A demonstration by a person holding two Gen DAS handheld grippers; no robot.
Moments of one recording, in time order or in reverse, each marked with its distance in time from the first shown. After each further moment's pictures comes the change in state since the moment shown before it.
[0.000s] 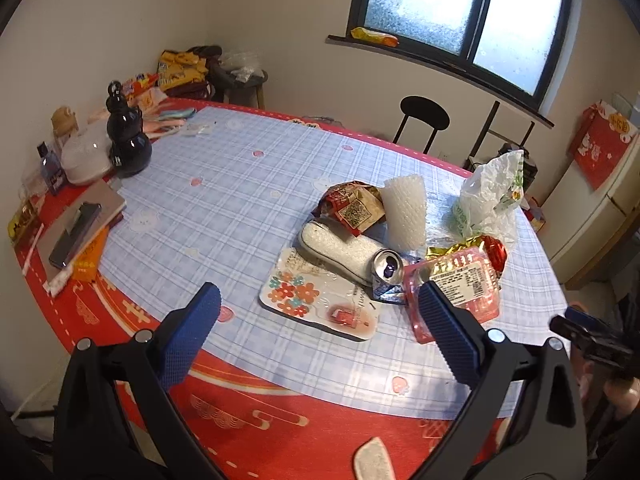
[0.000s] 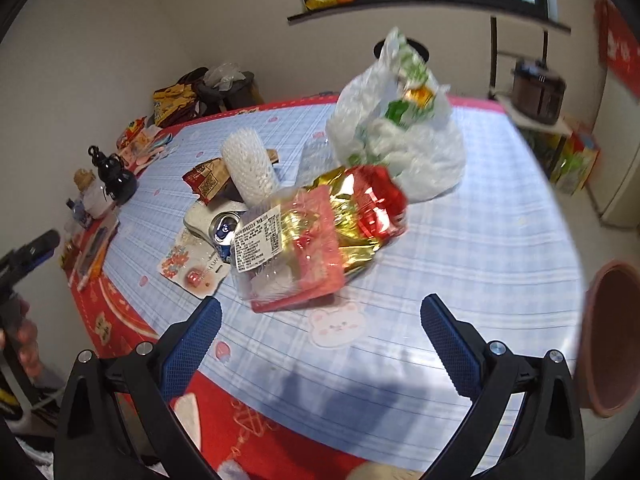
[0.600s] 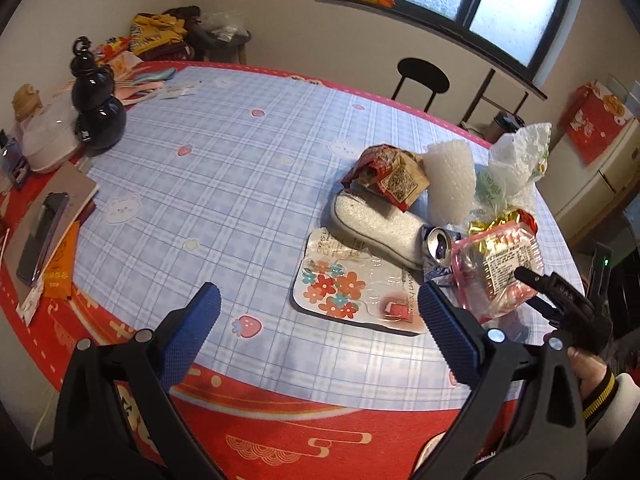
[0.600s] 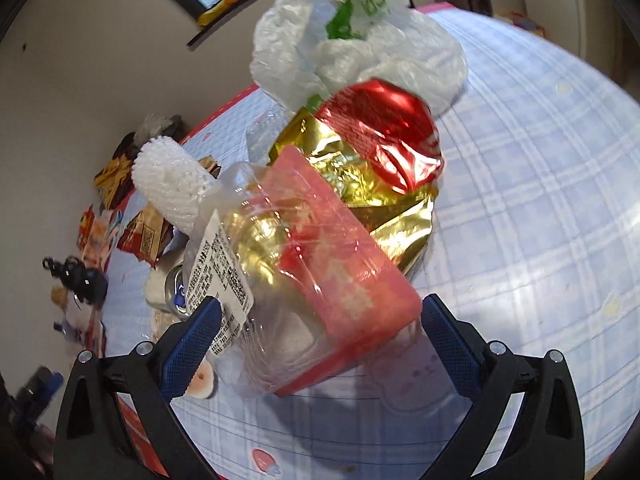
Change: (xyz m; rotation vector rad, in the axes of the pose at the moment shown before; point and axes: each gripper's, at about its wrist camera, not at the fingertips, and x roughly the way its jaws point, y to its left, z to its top) left arm 0.091 0.073 0.013 0.040 0.161 -0.108; right arm 0.120 -0.001 -0.014 0.465 -0.032 -0.036
